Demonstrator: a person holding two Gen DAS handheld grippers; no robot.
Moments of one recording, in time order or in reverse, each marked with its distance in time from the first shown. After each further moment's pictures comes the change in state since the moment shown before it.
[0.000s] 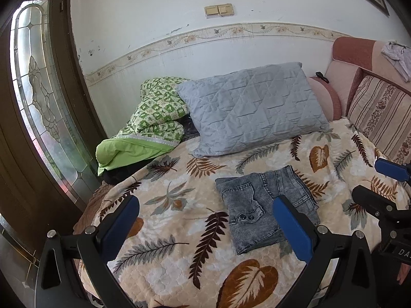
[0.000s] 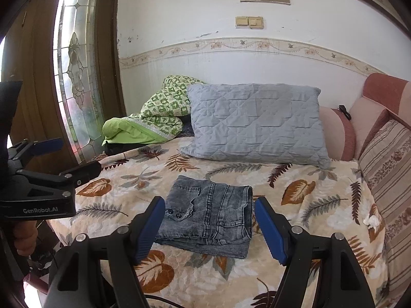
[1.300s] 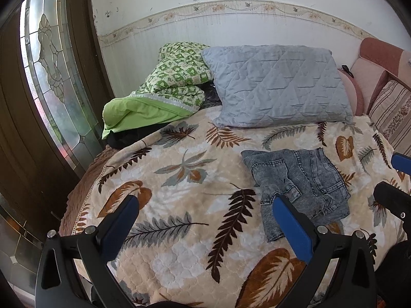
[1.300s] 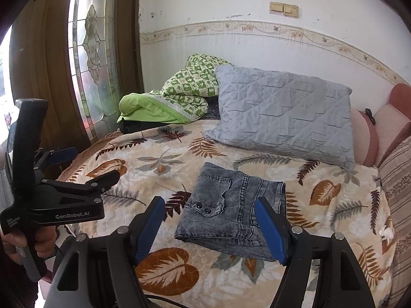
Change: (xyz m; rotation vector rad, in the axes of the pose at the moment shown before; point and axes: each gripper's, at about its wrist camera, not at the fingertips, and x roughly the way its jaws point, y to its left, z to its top) left arm 0.072 0.054 -0.044 -0.114 0.136 0.024; right arm 0.054 0.060 0.004 -0.090 0.110 0.065
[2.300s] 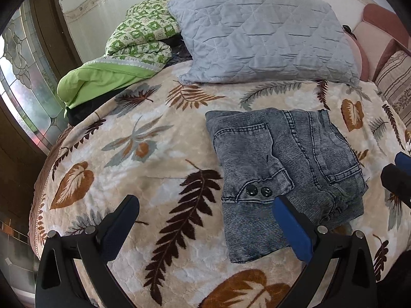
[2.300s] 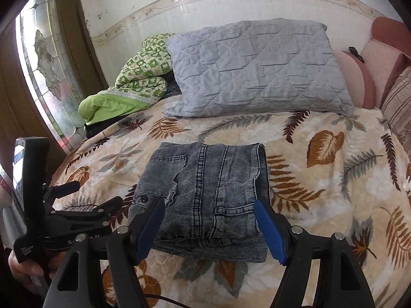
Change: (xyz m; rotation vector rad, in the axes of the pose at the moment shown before) left arm 0.117 -0.092 -0.005 0.050 0.211 -0.030; right arm 0.097 -0.107 -0.041 0.254 0.104 0.001
